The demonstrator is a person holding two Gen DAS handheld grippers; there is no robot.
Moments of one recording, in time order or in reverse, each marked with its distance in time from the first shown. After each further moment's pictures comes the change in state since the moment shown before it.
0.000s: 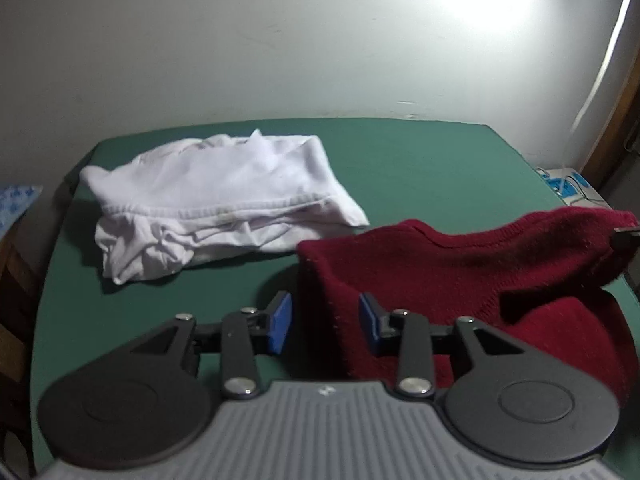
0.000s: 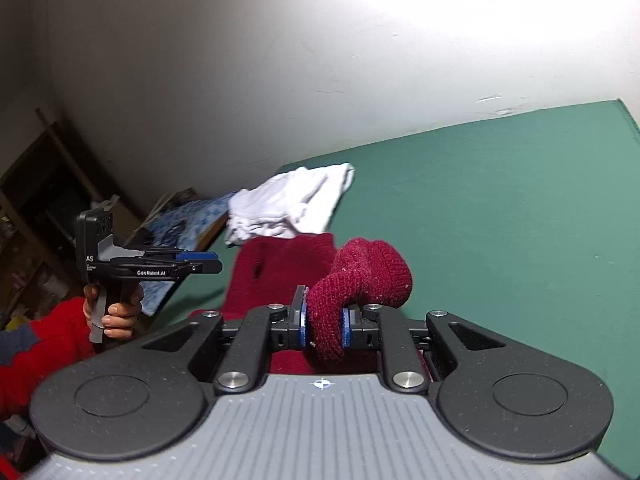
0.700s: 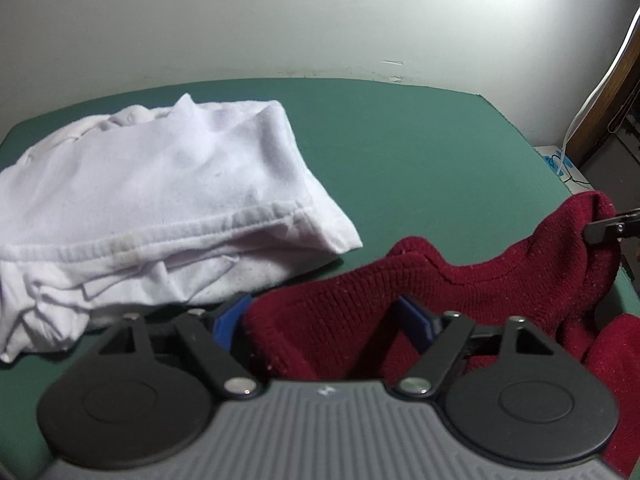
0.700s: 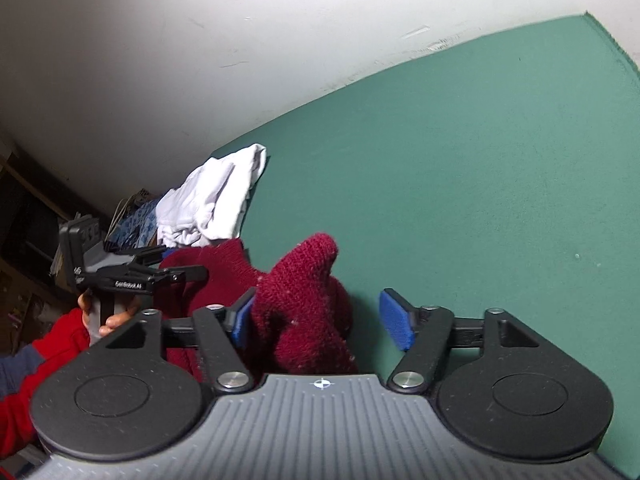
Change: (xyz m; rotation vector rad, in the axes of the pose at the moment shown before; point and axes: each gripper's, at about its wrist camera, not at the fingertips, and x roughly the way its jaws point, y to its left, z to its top) left arm 0.098 -0.013 0.036 0.072 0.104 -0.141; right arm 0.062 -0.096 0.030 0.198 0.149 -0.013
